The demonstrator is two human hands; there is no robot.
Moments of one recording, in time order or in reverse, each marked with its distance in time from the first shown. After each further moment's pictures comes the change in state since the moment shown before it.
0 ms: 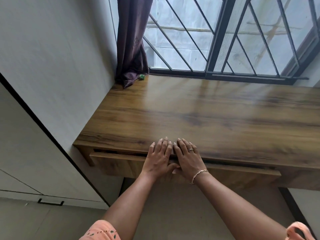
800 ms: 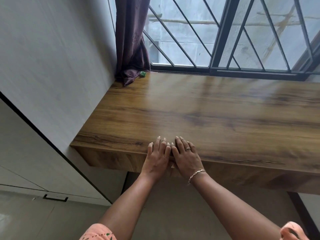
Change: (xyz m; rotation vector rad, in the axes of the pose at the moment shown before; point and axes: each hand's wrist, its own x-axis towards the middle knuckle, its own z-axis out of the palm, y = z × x) left_hand 0.011 0.010 0.005 0.100 -0.043 -0.063; right_hand 0.014 0.001 0.011 -0.048 0.222 -0.047
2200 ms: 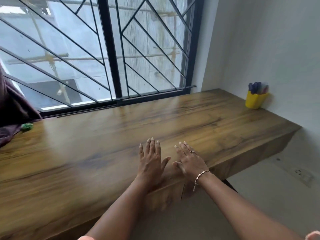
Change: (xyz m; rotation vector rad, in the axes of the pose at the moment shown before) left_hand 0.171 0.242 -0.012 -0.199 -0.140 0.259; right_hand -0.122 0.274 -0.059 -0.115 -0.089 0.524
